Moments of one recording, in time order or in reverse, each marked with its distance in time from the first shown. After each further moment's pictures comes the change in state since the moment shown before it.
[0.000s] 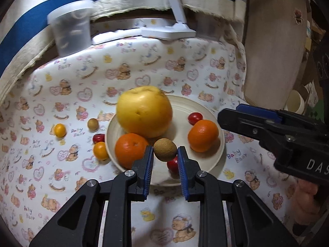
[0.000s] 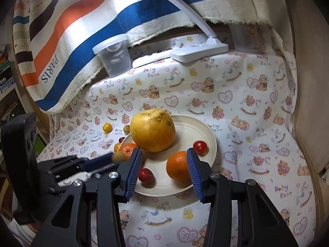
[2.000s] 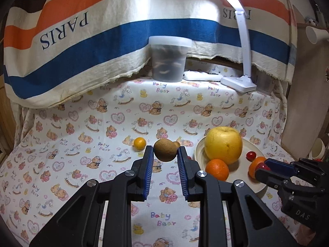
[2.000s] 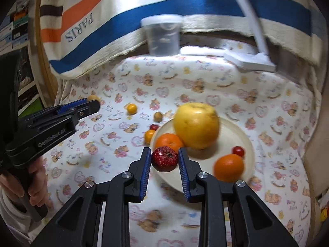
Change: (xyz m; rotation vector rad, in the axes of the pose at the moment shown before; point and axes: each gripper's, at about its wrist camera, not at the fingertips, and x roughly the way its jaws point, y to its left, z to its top) left arm -0.074 0.103 -0.023 -0.222 -0.257 0.235; right arm 0.014 0.087 -0.018 -0.265 0.016 -0.014
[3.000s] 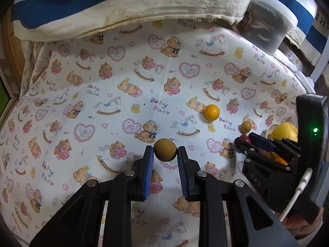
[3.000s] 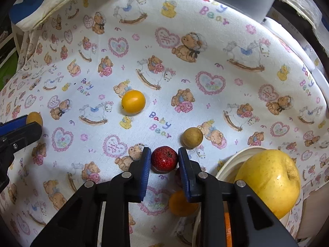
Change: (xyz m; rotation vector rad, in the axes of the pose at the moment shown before) left arm 0.075 0.121 -0.001 -0.255 0.397 0.134; right arm 0.201 0.091 0.060 -0.156 0.356 -0.121
